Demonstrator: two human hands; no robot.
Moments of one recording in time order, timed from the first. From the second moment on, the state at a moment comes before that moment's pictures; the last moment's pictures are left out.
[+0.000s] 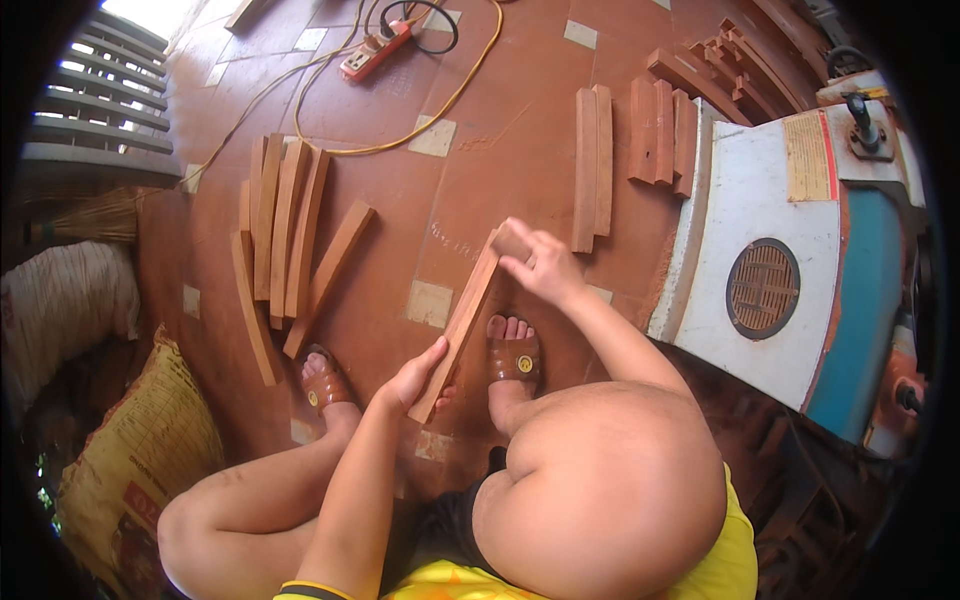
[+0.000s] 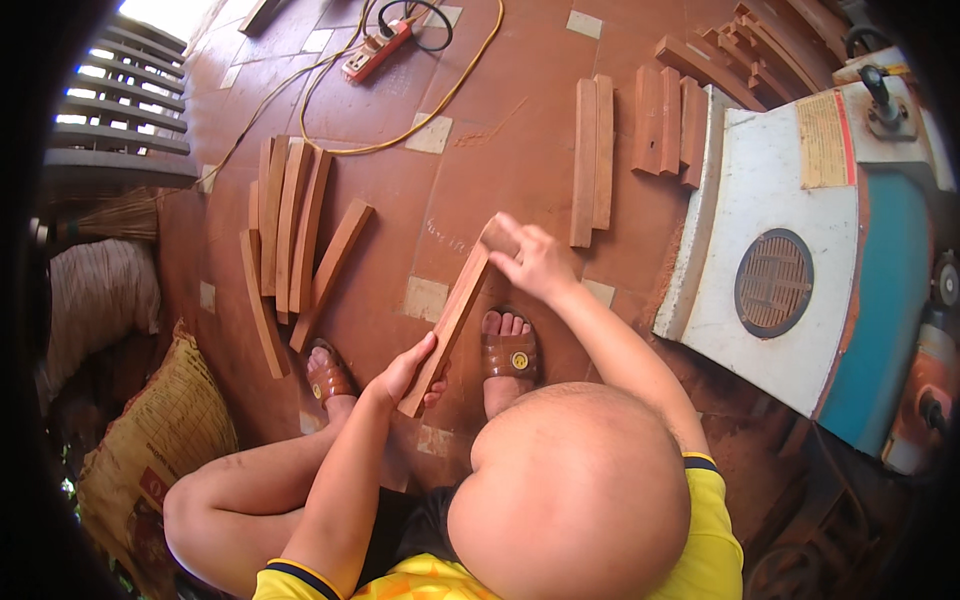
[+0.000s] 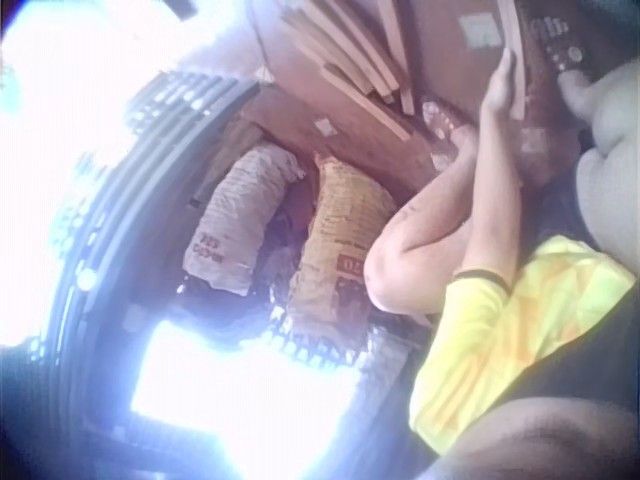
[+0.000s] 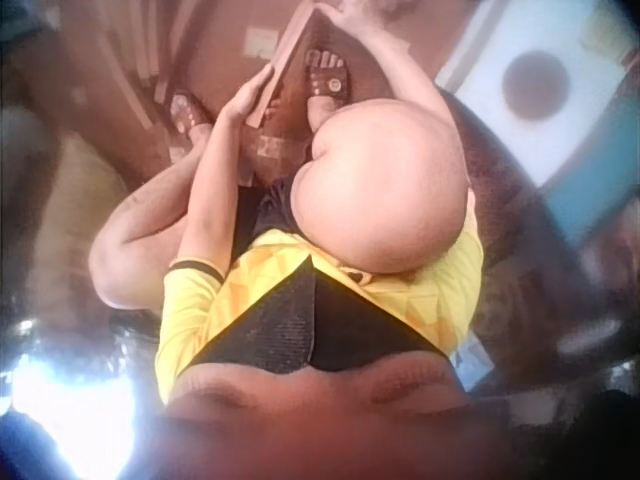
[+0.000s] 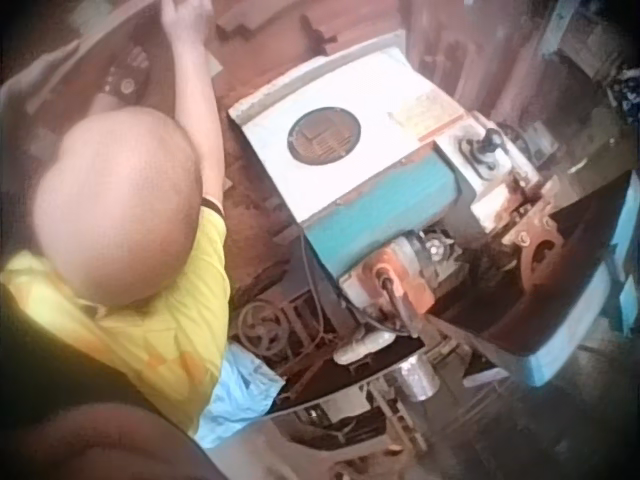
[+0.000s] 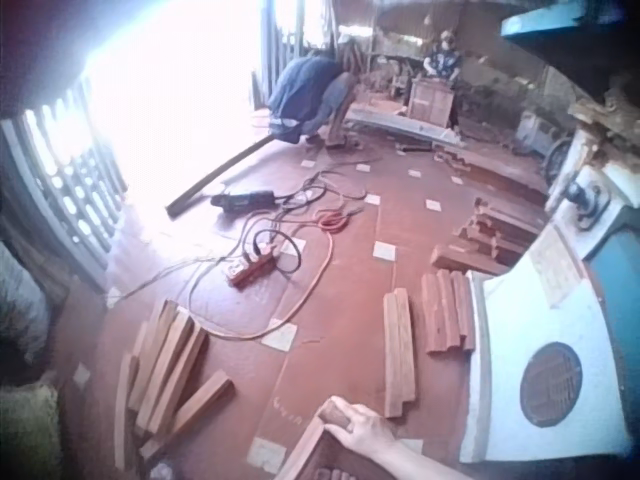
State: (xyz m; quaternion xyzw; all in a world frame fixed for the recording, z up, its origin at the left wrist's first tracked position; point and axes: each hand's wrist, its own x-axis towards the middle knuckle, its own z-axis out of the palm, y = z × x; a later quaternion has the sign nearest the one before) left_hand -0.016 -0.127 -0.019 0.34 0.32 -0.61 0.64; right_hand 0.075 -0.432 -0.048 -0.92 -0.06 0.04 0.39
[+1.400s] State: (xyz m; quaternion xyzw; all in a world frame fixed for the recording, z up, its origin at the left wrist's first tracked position) left_hand -0.019 -0.120 -0.027 0.27 0.32 -0.63 0.65; right_hand 0.031 -0.403 -0.035 -0.91 -0.13 0.03 0.38
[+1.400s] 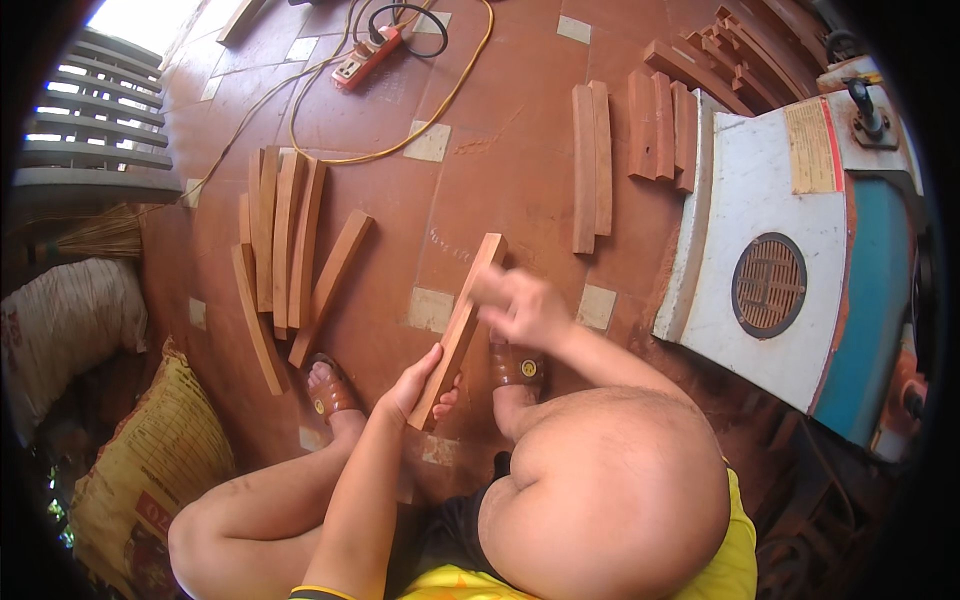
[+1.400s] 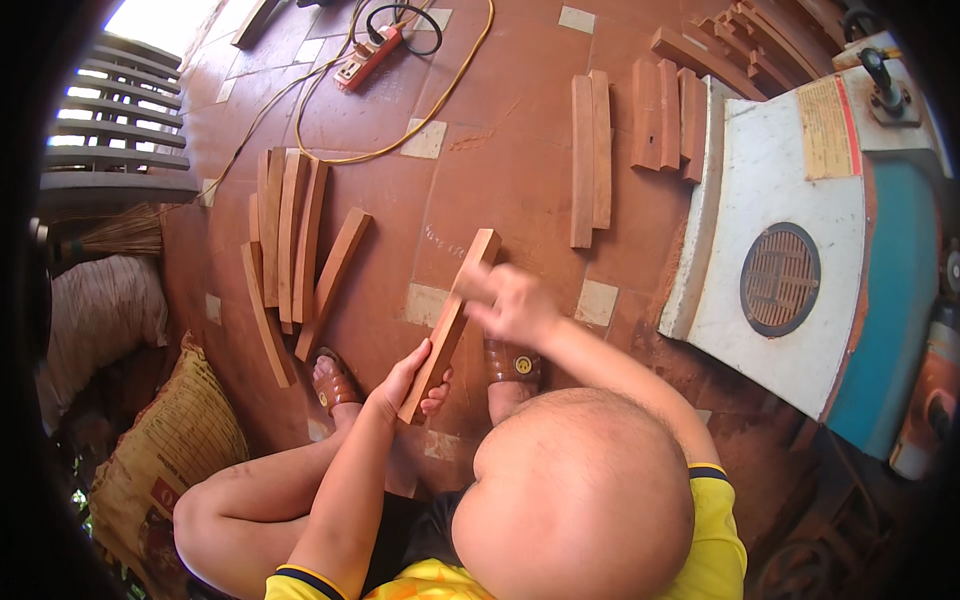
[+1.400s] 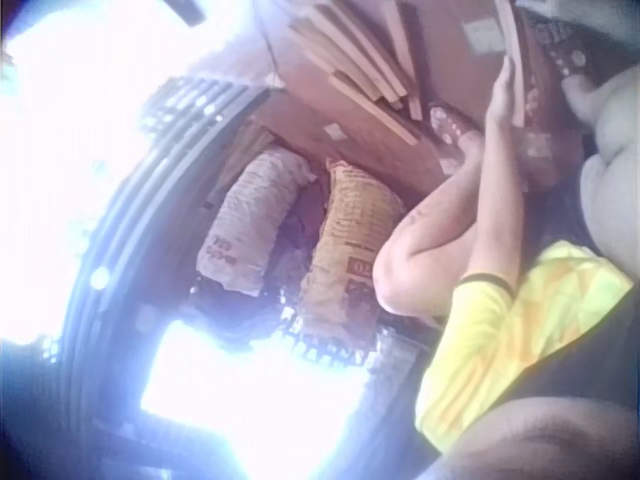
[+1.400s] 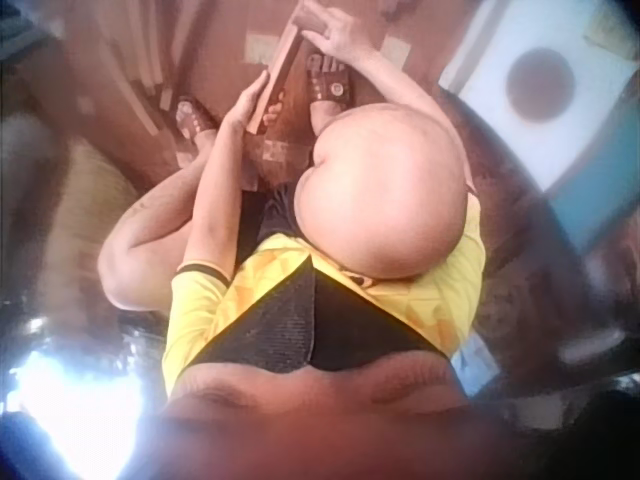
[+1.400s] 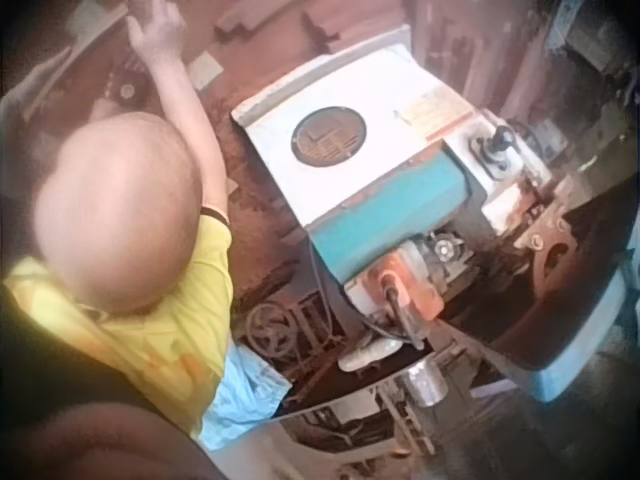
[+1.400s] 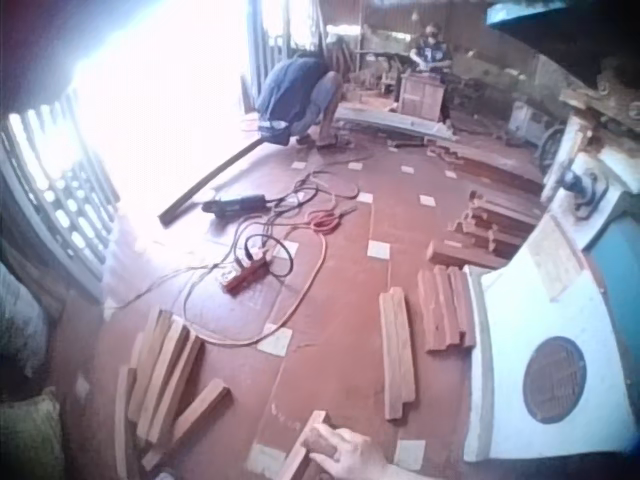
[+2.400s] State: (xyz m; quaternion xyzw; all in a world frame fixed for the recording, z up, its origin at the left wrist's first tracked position) left_hand -0.032 -0.118 -0.038 0.22 0.32 -0.63 0.67; right_hand -0.007 -0.372 -0.009 -0.85 -0.31 0.06 0.42
